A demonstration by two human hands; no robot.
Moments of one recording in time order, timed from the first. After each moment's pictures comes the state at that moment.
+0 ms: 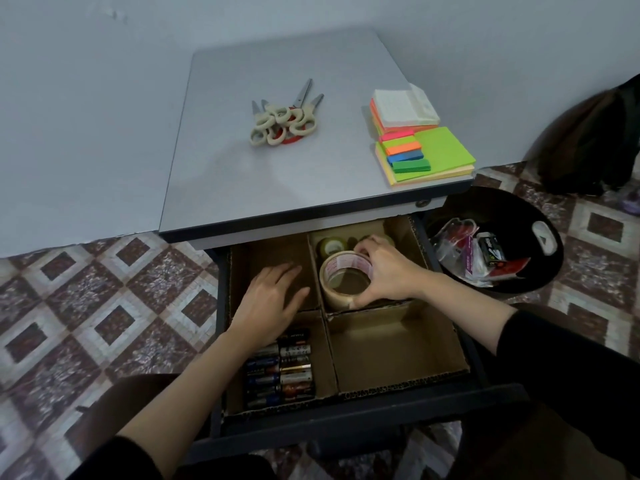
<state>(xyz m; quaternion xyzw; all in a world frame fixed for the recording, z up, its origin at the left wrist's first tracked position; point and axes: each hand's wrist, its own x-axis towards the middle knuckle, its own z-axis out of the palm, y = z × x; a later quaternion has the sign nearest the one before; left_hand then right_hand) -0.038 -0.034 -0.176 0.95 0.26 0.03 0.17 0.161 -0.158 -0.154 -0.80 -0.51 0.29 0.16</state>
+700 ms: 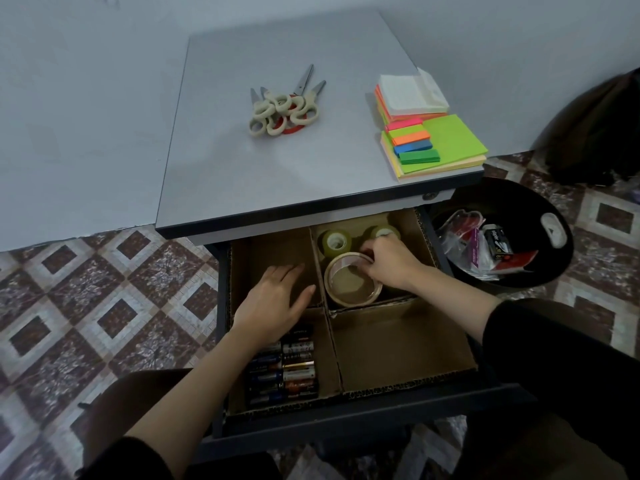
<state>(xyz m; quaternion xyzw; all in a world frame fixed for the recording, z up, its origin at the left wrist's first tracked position) -0.034 -0.039 -0.172 0.94 0.28 -0.01 0.19 0.165 -0.141 -0.174 -0.84 -0.46 0.25 0.16</state>
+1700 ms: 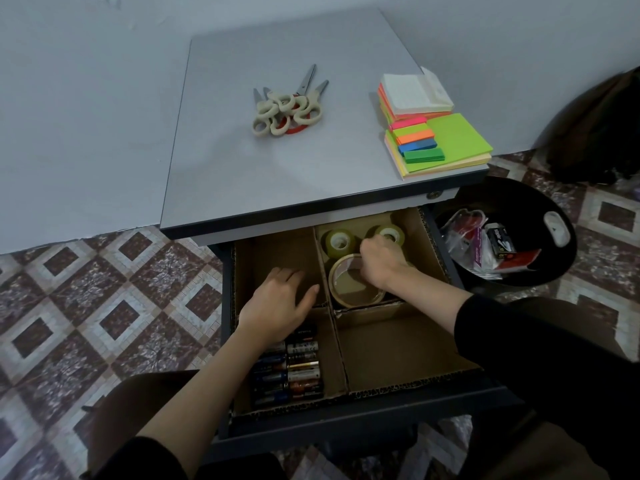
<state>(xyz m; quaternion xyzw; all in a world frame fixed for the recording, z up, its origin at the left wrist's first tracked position) -0.032 -0.040 -0.170 0.94 0.29 -0.02 0.19 0.145 -0.124 -0.169 -0.87 -0.45 0.18 0.03</state>
